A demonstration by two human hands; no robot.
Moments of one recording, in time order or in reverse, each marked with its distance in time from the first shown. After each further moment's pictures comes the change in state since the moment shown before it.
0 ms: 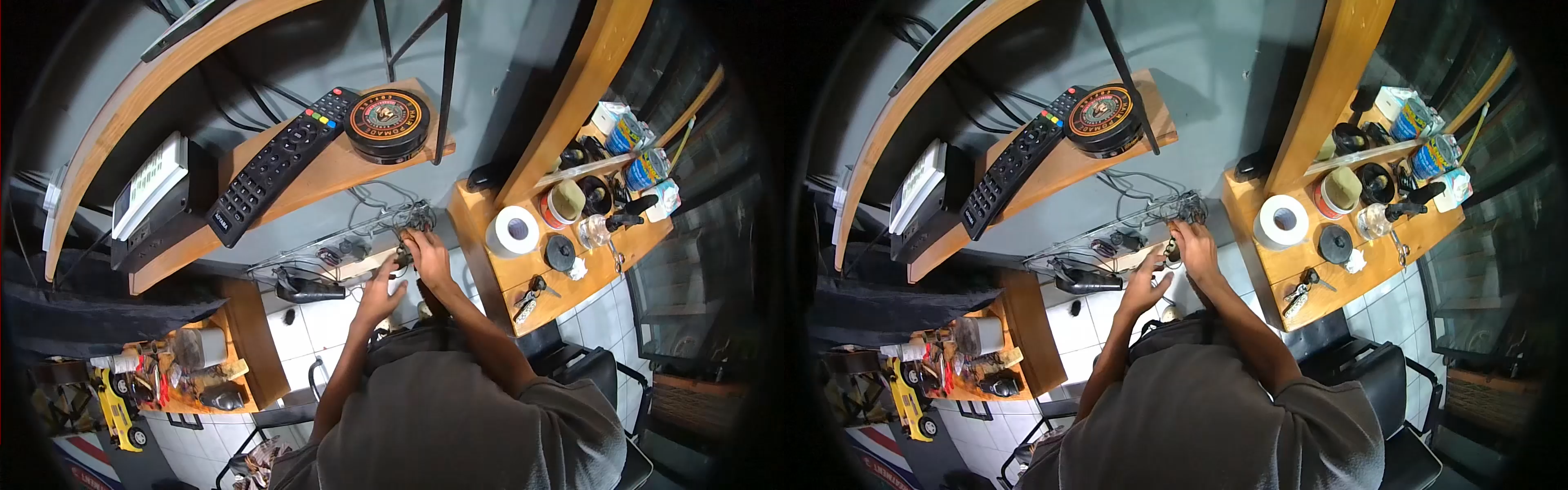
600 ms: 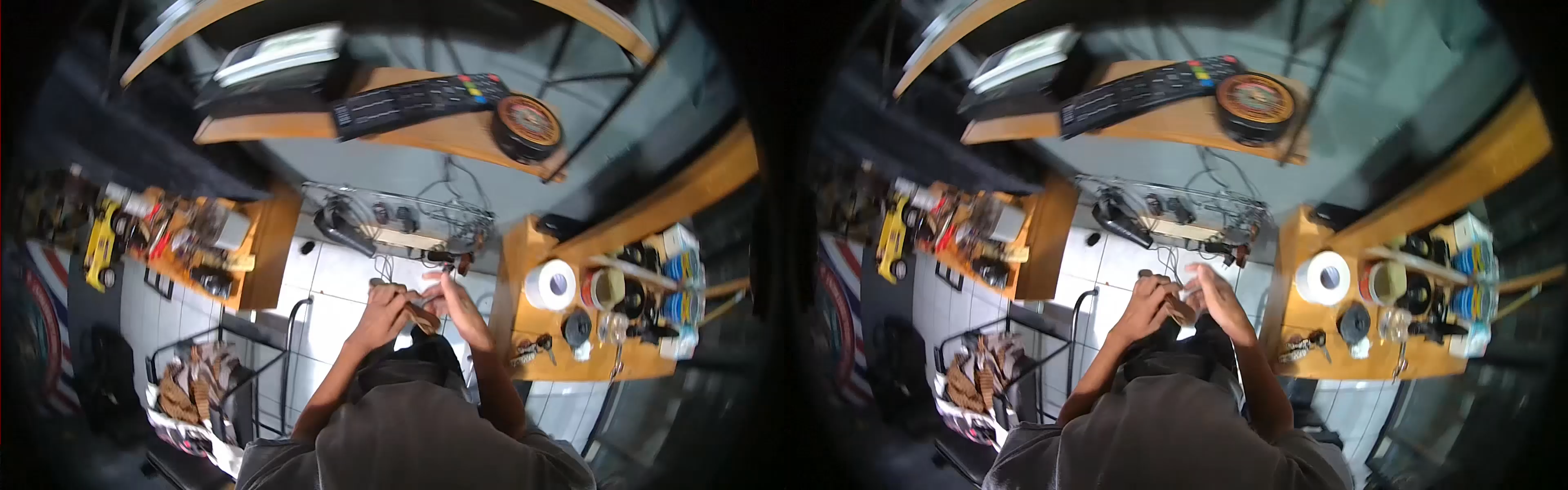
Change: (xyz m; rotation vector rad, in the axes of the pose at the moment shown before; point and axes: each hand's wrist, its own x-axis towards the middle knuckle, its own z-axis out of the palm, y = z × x) left_hand -0.108 0.045 0.004 0.240 0.358 0.171; right_hand -0.030 -0.066 -0.082 0.923 -0.979 0.630
